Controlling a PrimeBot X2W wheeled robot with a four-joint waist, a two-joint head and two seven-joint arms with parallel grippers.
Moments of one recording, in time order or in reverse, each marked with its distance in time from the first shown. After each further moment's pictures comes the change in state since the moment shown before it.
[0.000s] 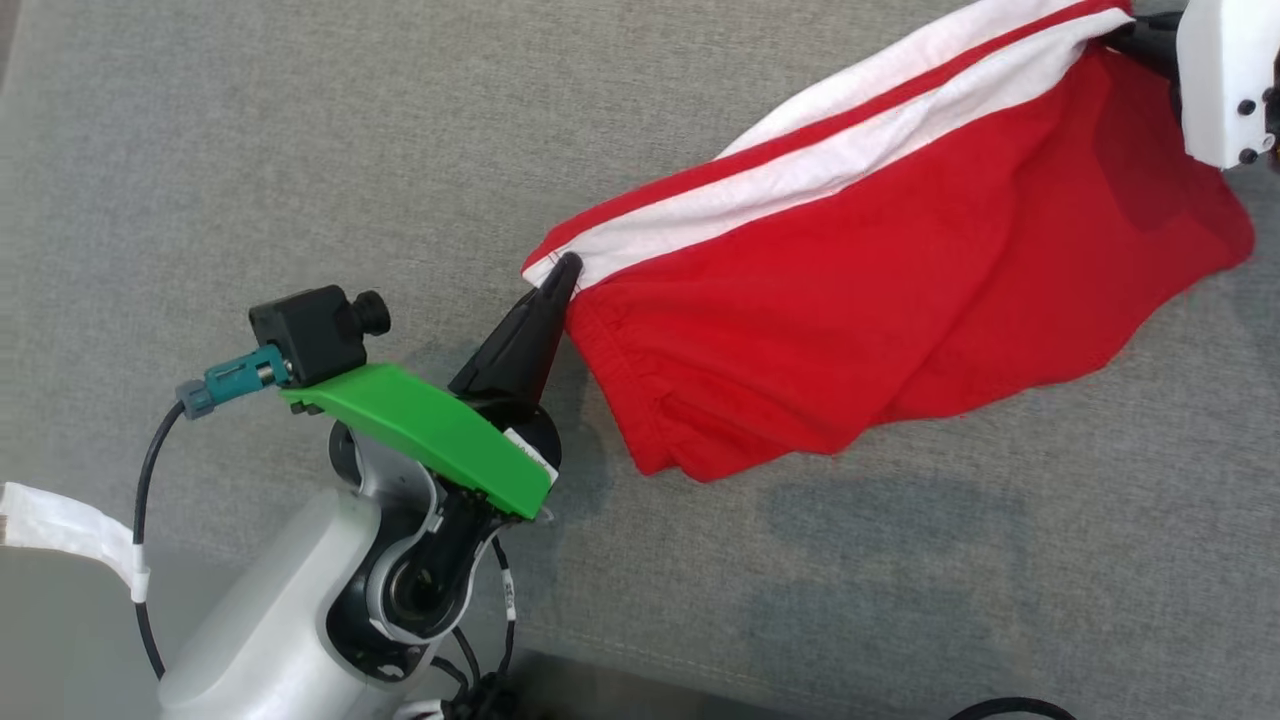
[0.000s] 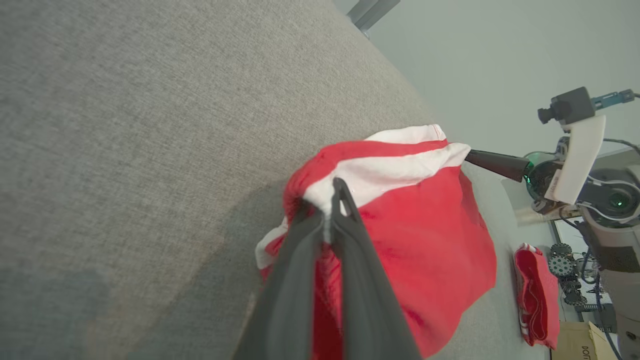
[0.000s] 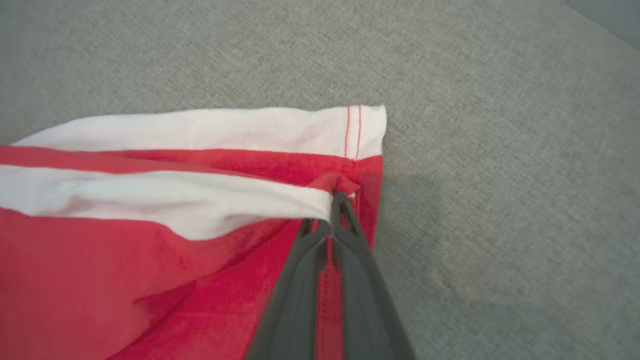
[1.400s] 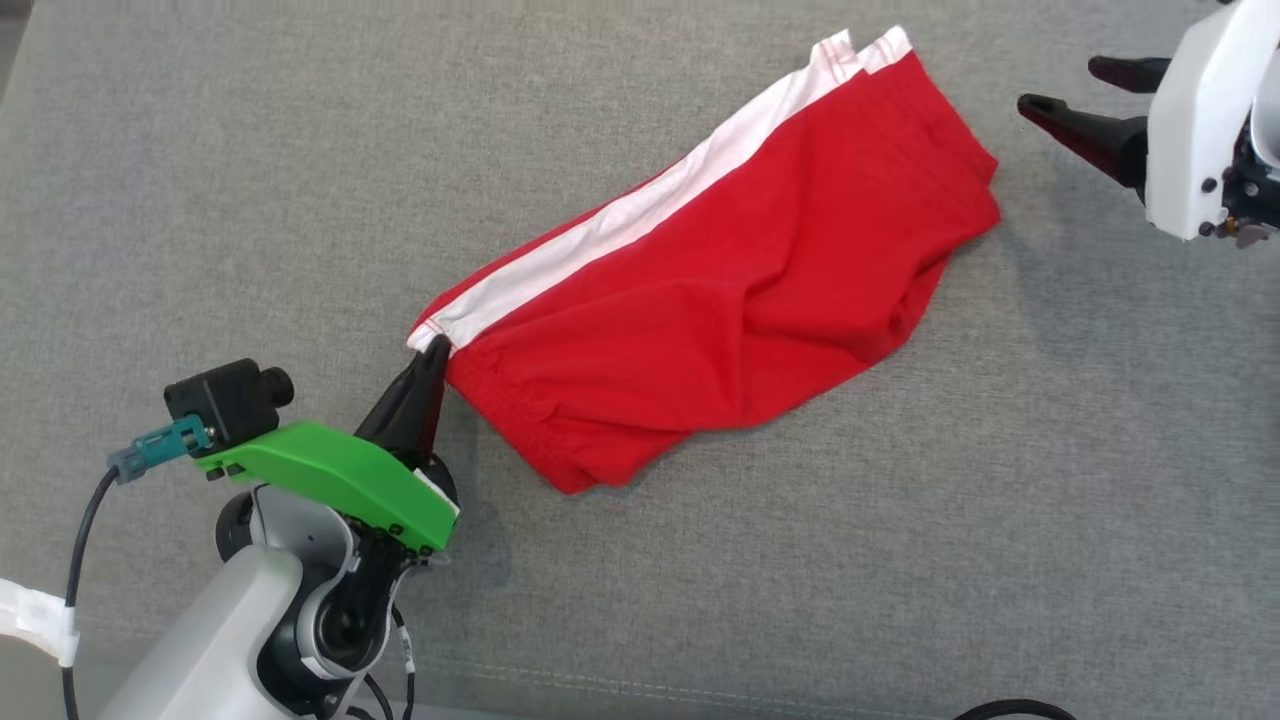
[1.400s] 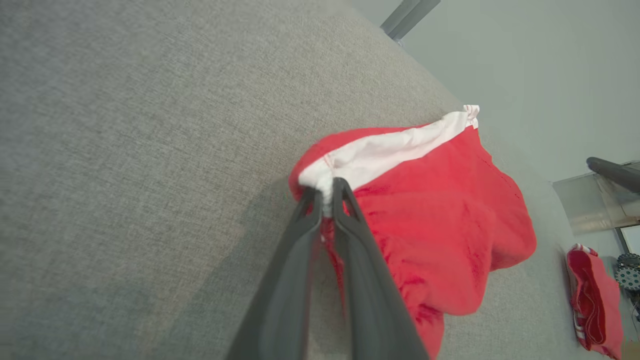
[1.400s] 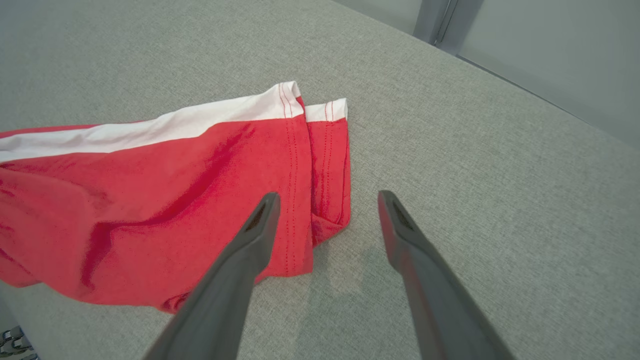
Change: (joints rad) left arm 0.097 0.106 0.034 0.101 0.015 0.079 -0.025; right arm -0.012 -0.091 0.269 0.021 0.225 0.000 -0.310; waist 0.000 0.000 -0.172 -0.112
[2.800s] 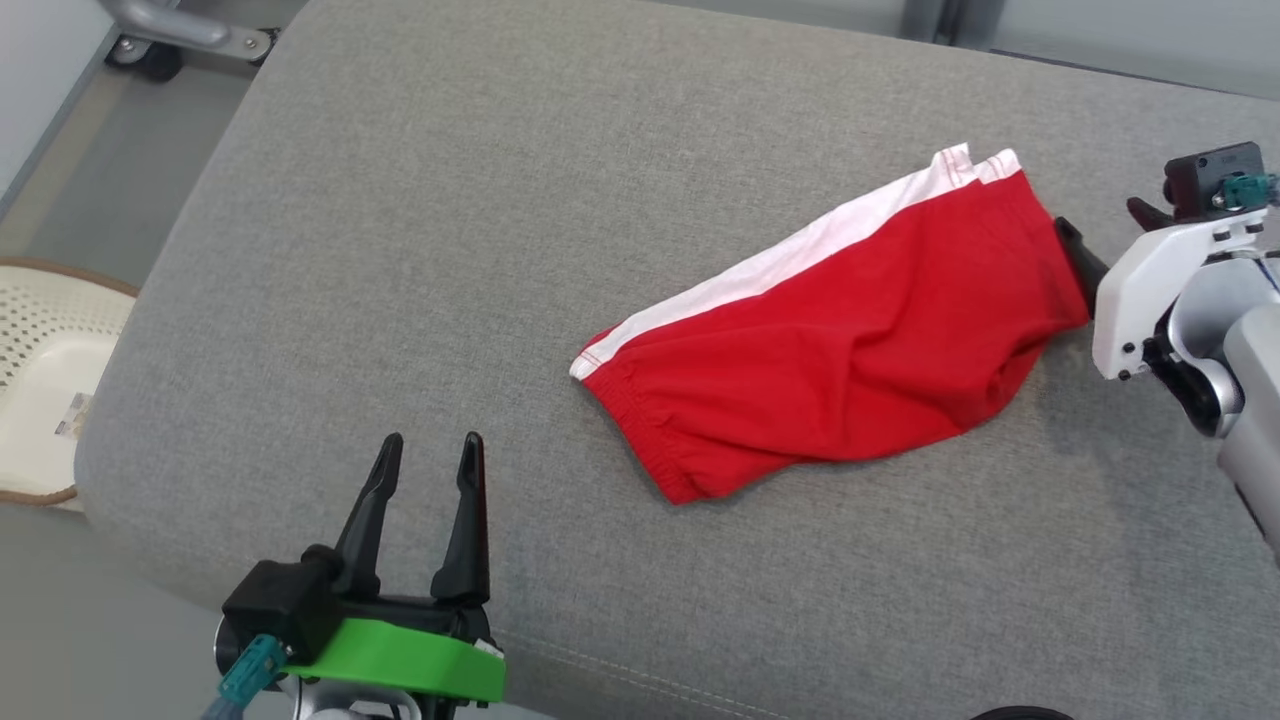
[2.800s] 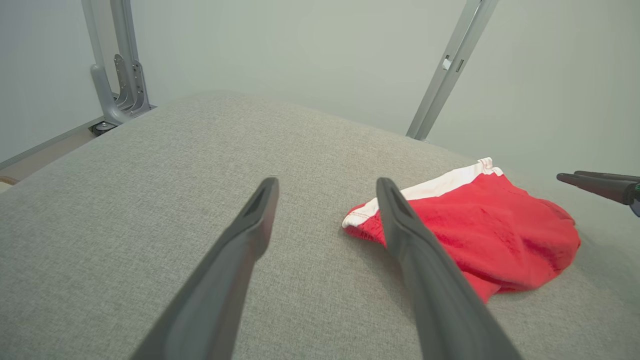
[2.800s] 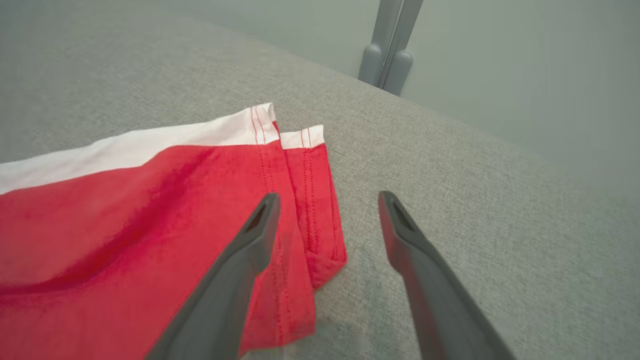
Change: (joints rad) left arm 0.348 -0.206 0.200 -0.030 0.688 -0.120 -0.228; right arm 0.334 0.323 -0.390 0.493 -0.561 0.000 -0.471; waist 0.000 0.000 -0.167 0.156
